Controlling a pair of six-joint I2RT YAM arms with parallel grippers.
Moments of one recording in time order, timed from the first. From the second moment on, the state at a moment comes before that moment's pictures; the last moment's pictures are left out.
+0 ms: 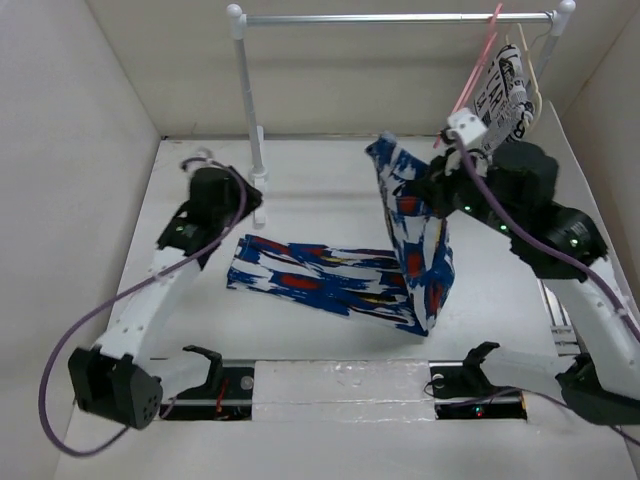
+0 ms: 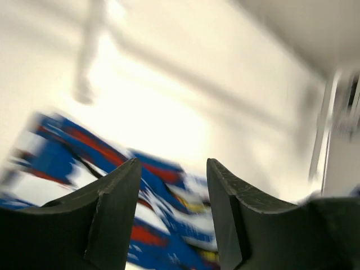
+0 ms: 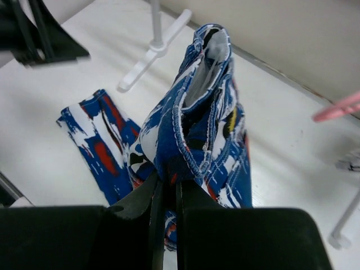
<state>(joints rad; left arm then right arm) -0.44 1.21 1.05 -0.42 -0.15 -0.81 0.54 1.09 1.68 -0.84 -0.08 -0.02</state>
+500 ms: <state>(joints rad) -0.02 1.06 1.03 -0.56 0.01 -0.70 1.00 1.69 1.82 -0.63 0.19 0.00</state>
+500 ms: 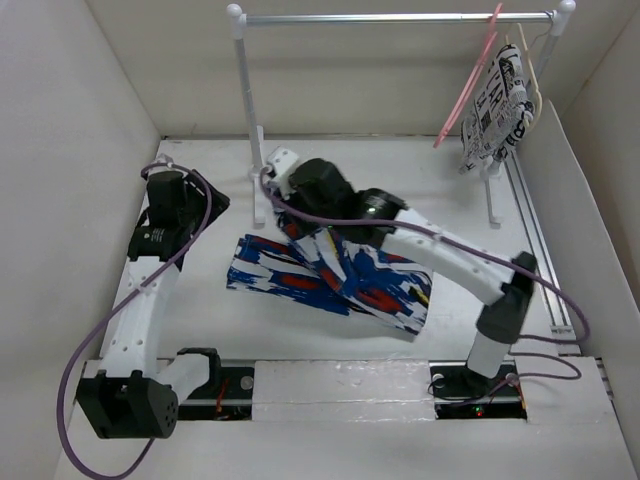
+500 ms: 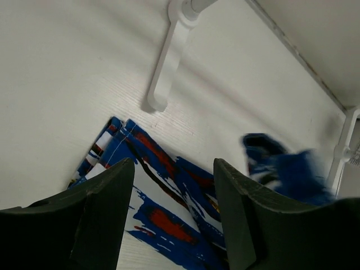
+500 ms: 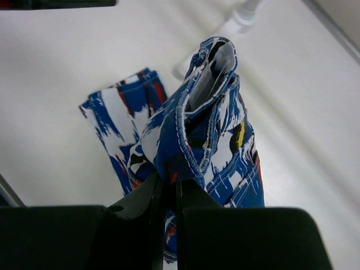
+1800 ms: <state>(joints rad) -0.02 1.39 0.70 -0.27 0.35 -0.64 0.67 1.04 0.63 -0.43 -0.10 0.15</state>
